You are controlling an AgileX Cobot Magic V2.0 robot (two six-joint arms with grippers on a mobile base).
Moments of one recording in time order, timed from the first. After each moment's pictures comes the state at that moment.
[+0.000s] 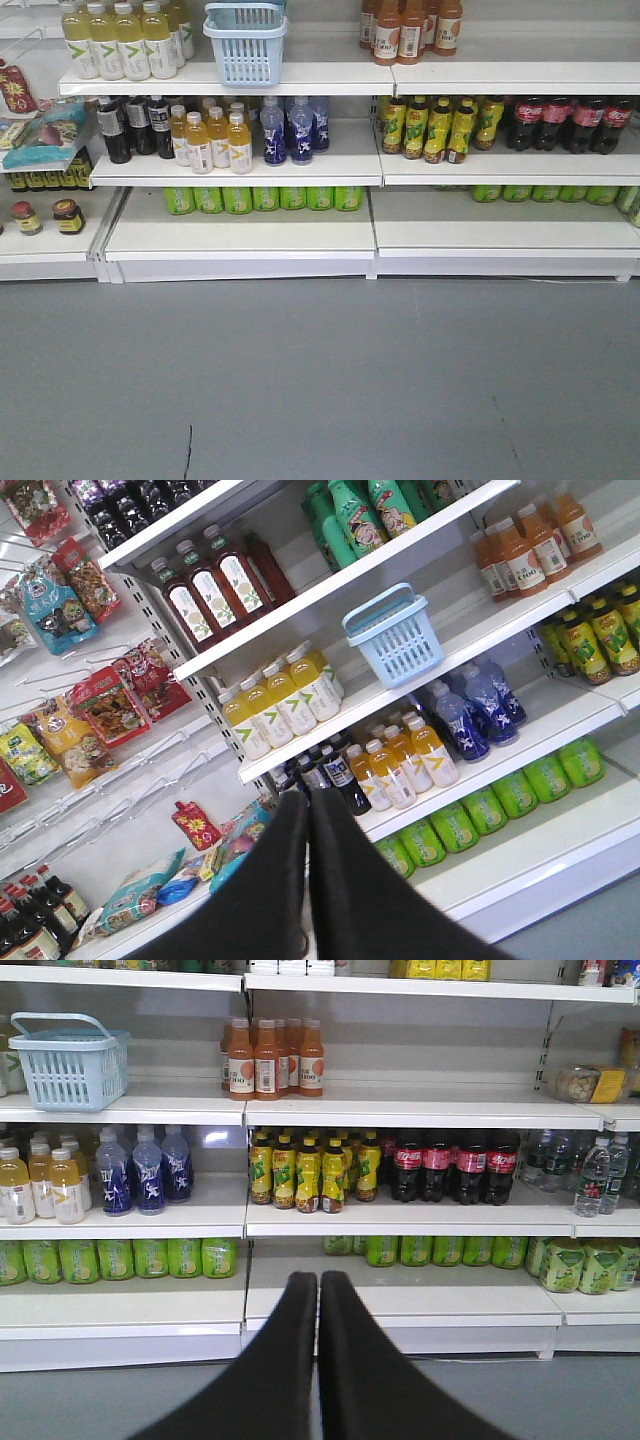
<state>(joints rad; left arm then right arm) 0.01 -0.01 0.03 0.43 -0.03 0.02 -0.07 -0.01 0.03 -0.26 0.12 0.22</state>
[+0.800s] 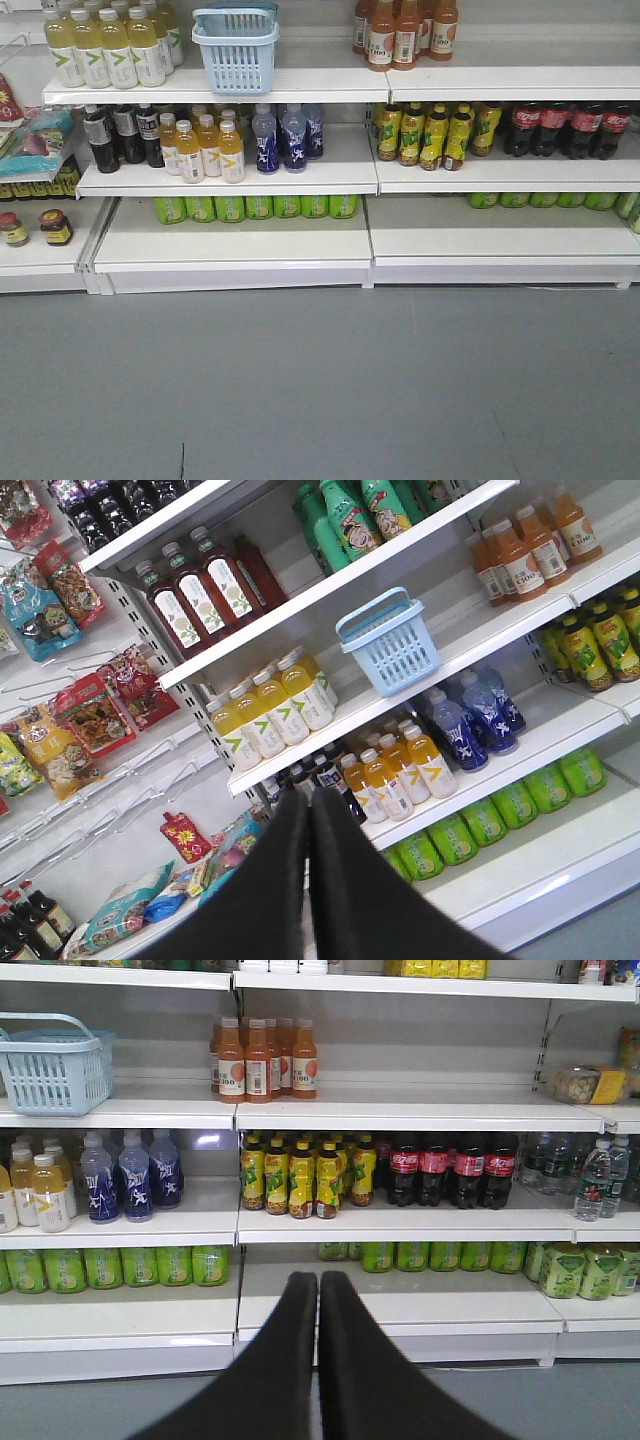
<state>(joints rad) 0.01 -0.01 0.03 0.43 -0.03 0.02 -0.07 -0.01 0.03 -0.26 0.12 0.22</state>
